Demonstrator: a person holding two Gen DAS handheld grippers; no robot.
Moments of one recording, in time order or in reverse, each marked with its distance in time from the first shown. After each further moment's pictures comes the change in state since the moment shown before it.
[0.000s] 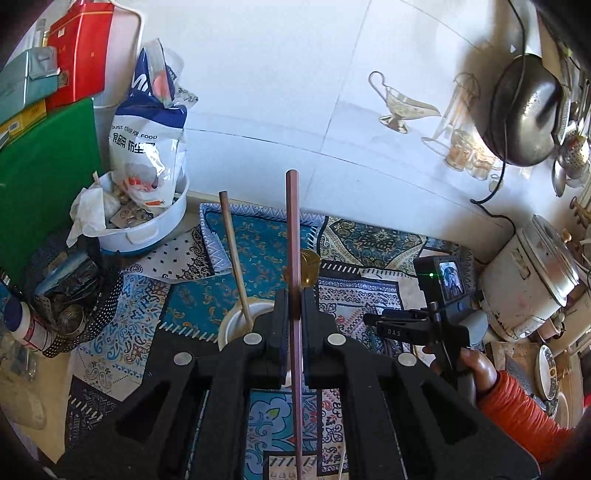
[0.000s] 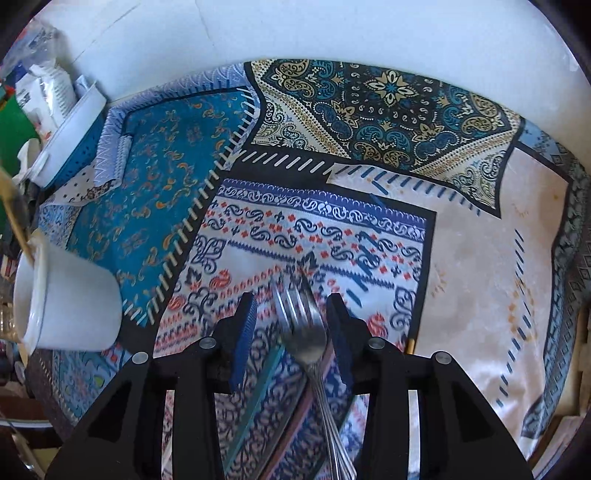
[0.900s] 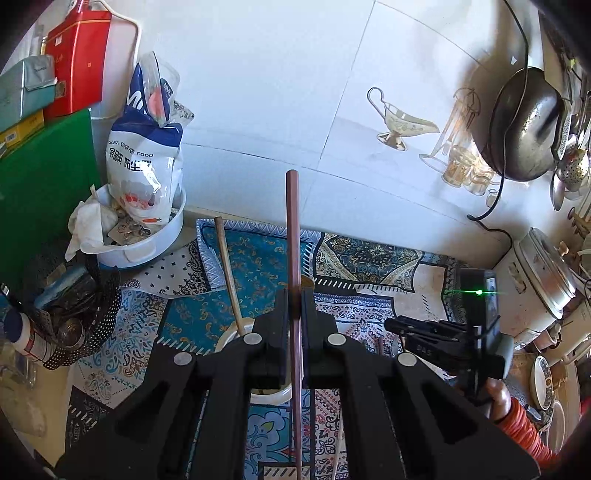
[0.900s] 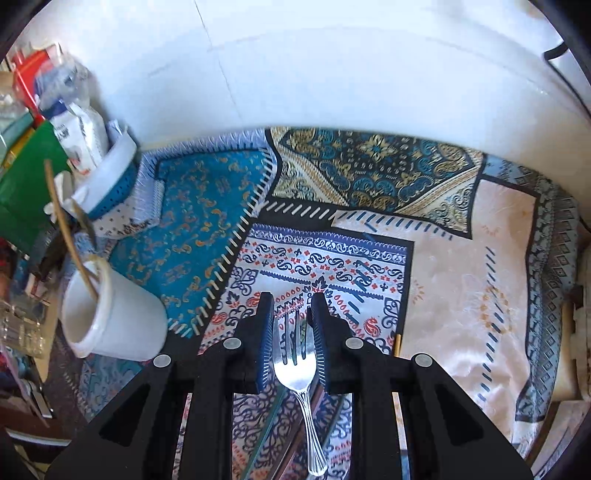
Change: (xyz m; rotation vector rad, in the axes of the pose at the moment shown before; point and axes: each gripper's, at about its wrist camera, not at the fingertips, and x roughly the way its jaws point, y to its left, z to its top) left arm -0.007 -0.006 0.015 -0.003 -0.037 -0.013; right arm -0.068 0.008 -0.016 0.030 -0.192 0.044
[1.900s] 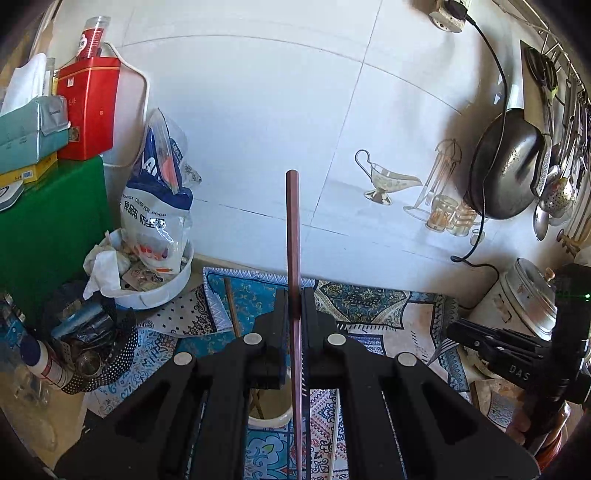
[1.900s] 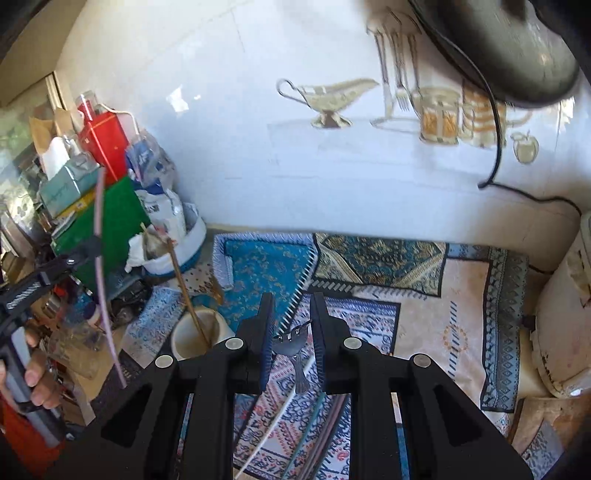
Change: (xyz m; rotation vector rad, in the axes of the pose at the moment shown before) left arm -0.042 0.000 0.027 0.007 -0.155 -0.007; right arm -0.139 0.051 0.005 -0.038 -0.278 0.063
